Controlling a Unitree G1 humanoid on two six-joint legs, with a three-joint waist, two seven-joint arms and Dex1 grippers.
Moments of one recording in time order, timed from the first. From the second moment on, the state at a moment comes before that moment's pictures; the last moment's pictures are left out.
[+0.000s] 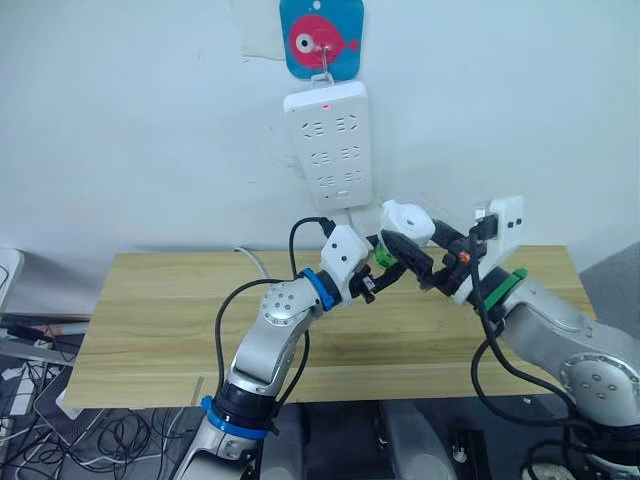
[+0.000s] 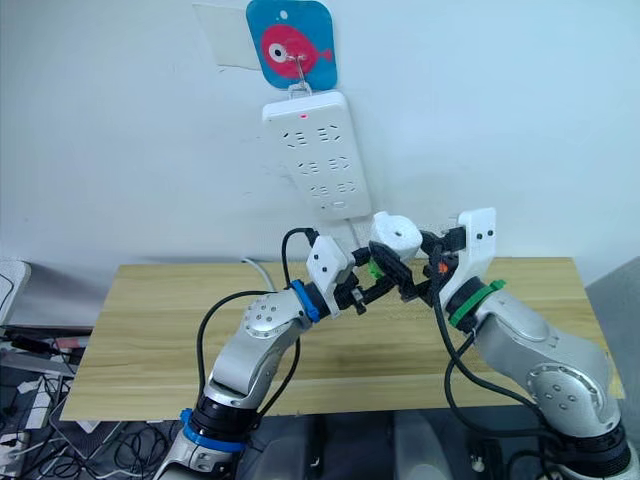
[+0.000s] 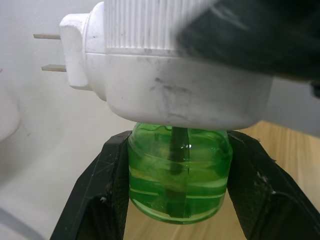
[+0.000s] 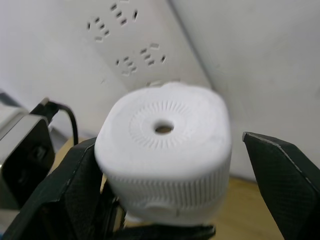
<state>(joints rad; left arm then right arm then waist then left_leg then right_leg) -0.37 0.09 -0.26 -0.19 -0.12 0.29 -0.62 -0.28 -0.55 0.00 -0.69 1.11 0.72 -0.14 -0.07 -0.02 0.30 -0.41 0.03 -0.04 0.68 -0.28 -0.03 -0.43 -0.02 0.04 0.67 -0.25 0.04</state>
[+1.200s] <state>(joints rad) -0.27 0.45 0.10 -0.37 -0.44 0.40 -0.69 -0.33 -0.40 0.02 -0.61 0.79 0.71 0.09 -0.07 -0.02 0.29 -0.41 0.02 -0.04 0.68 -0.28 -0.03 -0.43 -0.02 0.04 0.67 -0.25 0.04</state>
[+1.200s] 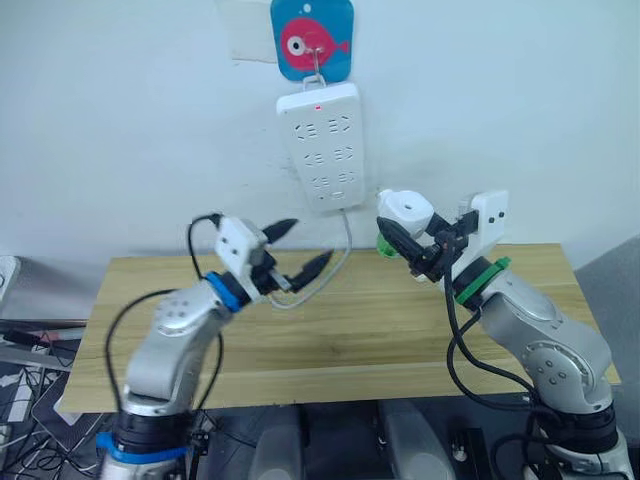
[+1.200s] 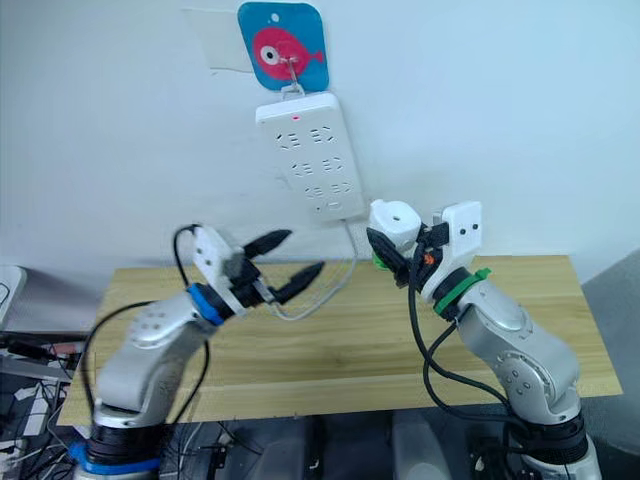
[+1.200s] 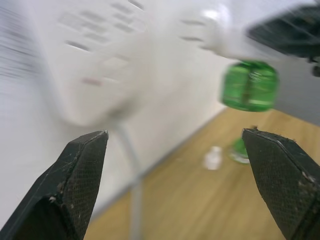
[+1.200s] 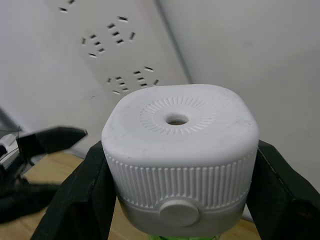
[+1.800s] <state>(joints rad) -0.58 0.52 0.07 0.09 -0.41 0.26 -0.91 -0.38 -0.38 0.02 -0.60 0.77 0.76 0.12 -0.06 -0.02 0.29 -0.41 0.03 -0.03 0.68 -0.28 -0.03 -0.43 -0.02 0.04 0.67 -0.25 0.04</state>
